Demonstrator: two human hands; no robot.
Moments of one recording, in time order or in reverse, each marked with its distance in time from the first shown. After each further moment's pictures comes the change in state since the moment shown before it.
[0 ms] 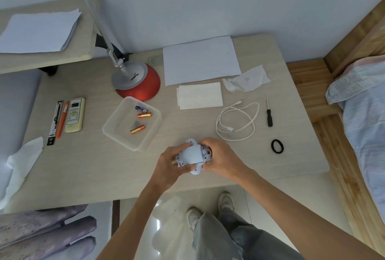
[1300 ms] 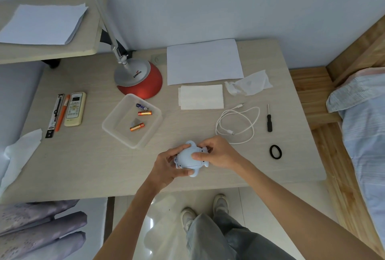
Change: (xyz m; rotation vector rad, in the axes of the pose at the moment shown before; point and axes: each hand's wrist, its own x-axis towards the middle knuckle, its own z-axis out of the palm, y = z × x) left_hand 0.006 -0.015 0.004 -0.296 -0.040 -0.058; right_hand 0.022 0.003 -0.017 0.274 -0.212 0.217
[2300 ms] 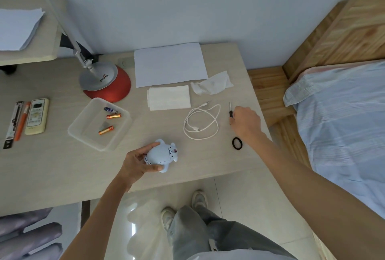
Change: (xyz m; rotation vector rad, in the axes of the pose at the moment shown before) left_hand 0.001 0.010 -0.003 -0.022 -0.022 -0.127; right_hand -0.046 0.024 -0.161 -0.838 0.602 0.381
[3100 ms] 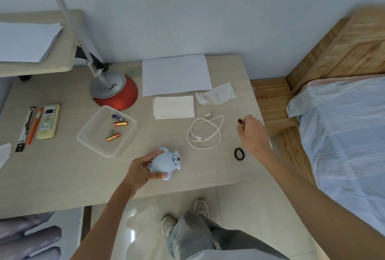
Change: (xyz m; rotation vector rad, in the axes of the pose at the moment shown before) left_hand 0.002 -0.003 0.000 0.020 0.010 -0.015; right_hand -0.017 0.011 -0.017 0.251 0.095 -0.016
